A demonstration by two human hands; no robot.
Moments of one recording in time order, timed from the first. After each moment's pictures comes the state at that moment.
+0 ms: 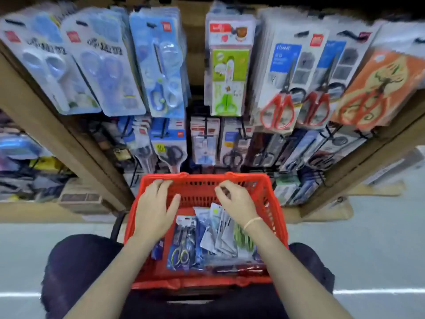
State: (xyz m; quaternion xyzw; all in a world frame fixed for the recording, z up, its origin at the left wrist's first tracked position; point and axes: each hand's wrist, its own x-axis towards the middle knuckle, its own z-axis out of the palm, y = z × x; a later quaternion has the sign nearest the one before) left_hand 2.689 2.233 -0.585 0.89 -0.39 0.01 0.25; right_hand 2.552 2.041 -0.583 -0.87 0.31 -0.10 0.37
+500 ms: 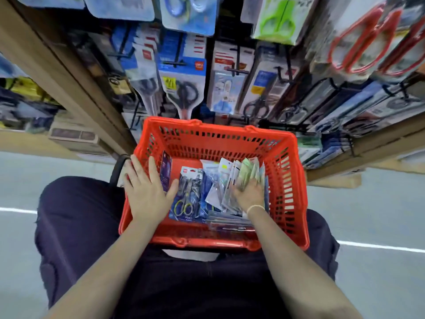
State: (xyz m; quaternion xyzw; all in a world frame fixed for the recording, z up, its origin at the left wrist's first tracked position) left_hand 2.666 2.284 -0.689 0.97 -0.24 0.00 0.07; right_hand 2.520 2.056 -0.737 -0.77 0.54 0.13 0.32
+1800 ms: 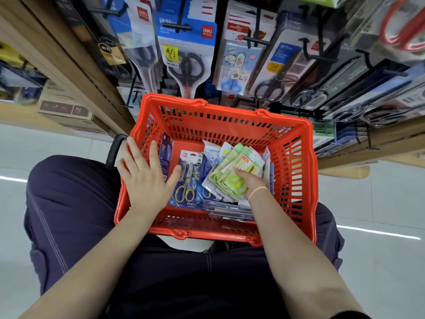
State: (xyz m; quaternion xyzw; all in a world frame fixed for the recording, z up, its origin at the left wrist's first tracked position) left_hand 2.665 2.281 -0.705 0.97 -0.24 0.05 0.08; right_hand 2.538 2.042 -0.757 -0.36 0.69 0.04 0.63
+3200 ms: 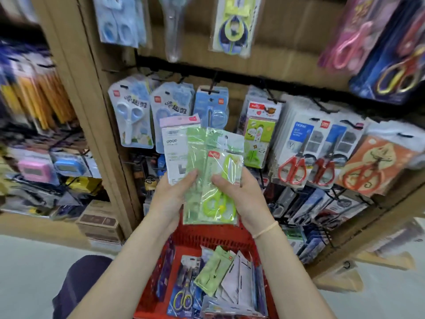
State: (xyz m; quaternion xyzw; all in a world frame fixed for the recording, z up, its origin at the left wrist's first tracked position) left_hand 2.683 2.238 -0.407 0.53 -0.11 -0.24 0.80; right_hand 2.591 2.105 -0.388 -0.69 0.18 -0.21 0.67
